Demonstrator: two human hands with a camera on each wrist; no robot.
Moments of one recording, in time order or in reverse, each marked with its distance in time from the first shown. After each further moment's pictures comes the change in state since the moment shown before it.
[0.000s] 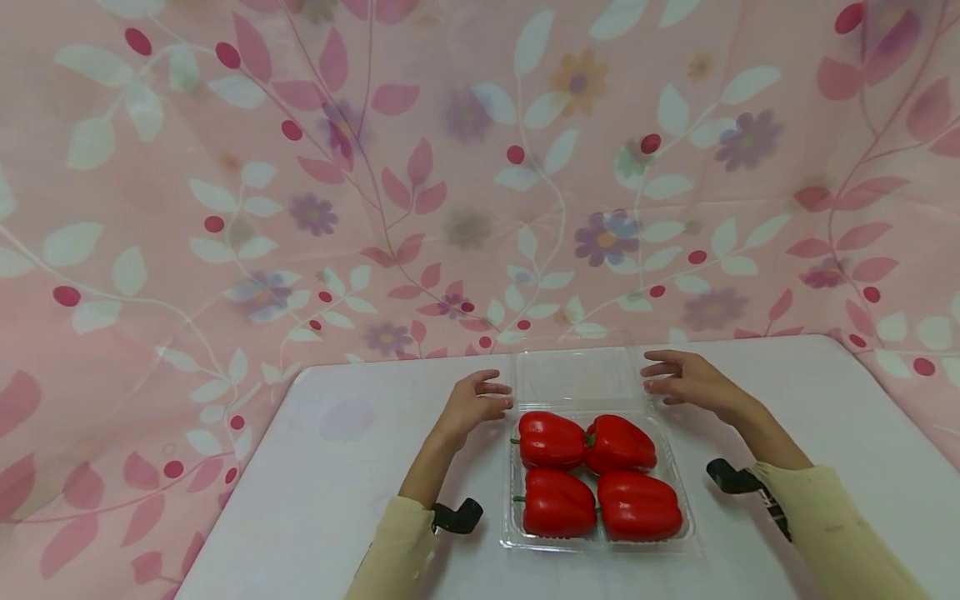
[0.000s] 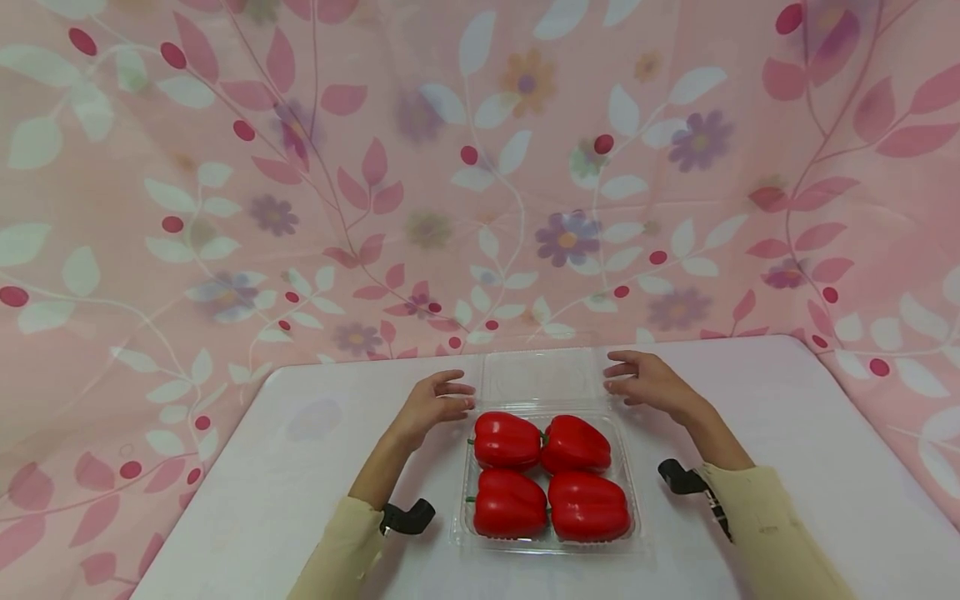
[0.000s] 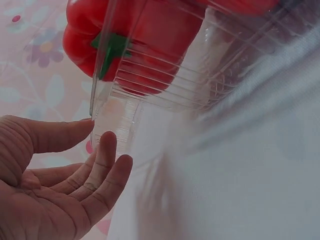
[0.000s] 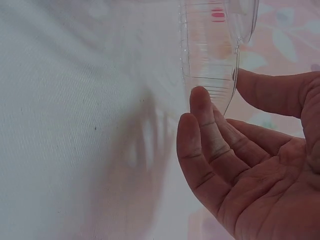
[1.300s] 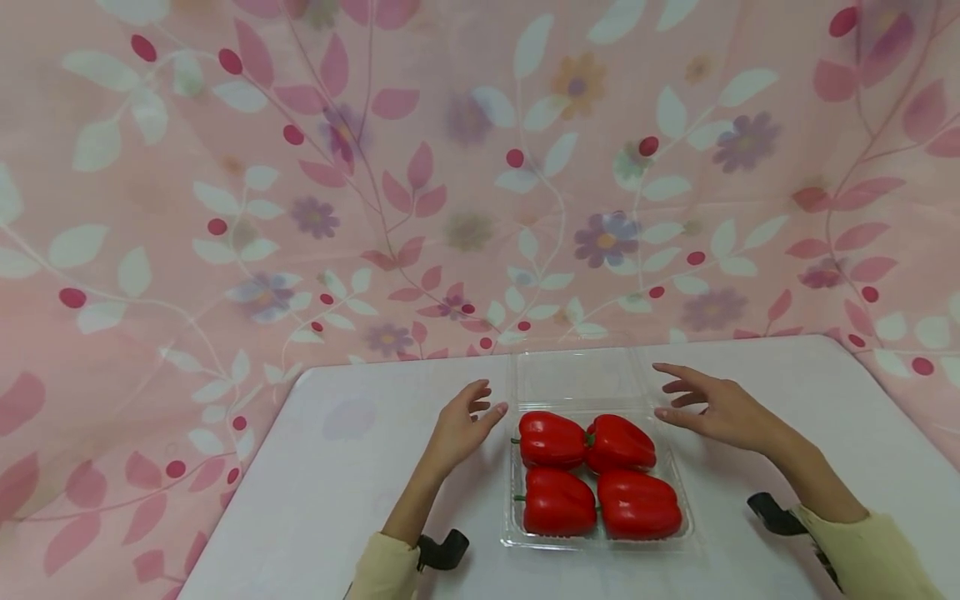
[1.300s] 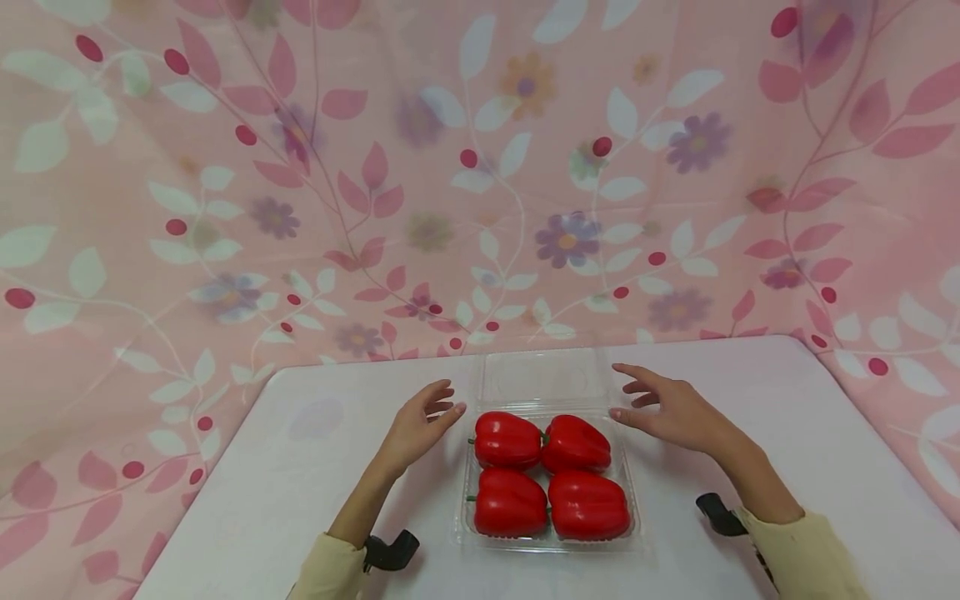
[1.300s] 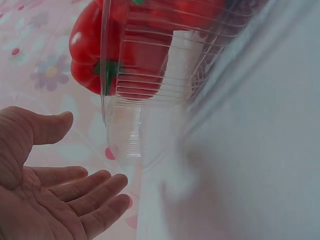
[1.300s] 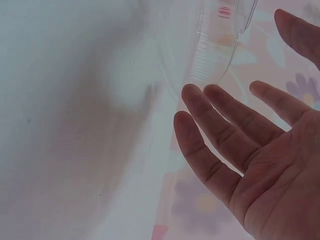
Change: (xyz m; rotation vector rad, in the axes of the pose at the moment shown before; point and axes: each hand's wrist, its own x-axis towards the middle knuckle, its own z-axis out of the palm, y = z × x) left_hand -0.036 0.004 -0.002 0.363 0.111 0.174; right_hand -0.053 -0.006 0.003 -0.359 0.106 -0.156
